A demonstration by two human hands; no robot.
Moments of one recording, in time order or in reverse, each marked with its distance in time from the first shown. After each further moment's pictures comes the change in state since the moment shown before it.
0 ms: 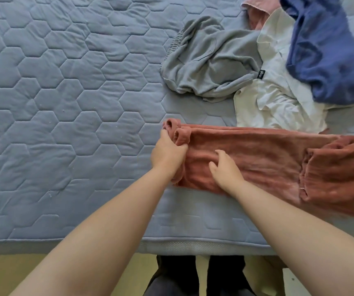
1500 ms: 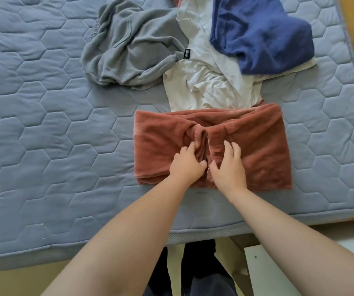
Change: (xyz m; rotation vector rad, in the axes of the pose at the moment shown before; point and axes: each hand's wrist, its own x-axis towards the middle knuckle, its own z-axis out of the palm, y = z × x) left_hand -0.095 0.083 0.203 0.335 -0.434 0.239; right_hand -0.035 0.181 -0.071 0.041 0.428 0.012
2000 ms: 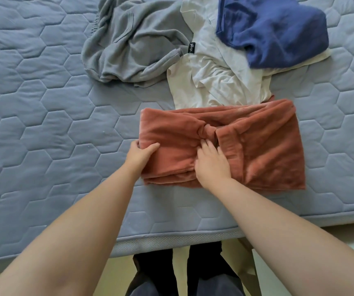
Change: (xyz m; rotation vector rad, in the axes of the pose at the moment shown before) left_hand 0.021 -0.101 -0.073 -0.711 0.155 -0.382; right_hand 0.021 -0.031 0.047 -0.493 -0.278 -0.314
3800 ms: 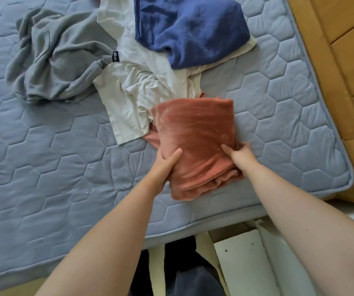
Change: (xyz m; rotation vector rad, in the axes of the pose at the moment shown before) left_hand -0.087 0.035 0.211 -0.177 -0.478 0.081; right_hand -0.034 0.254 -0.006 1.271 0.085 0.785
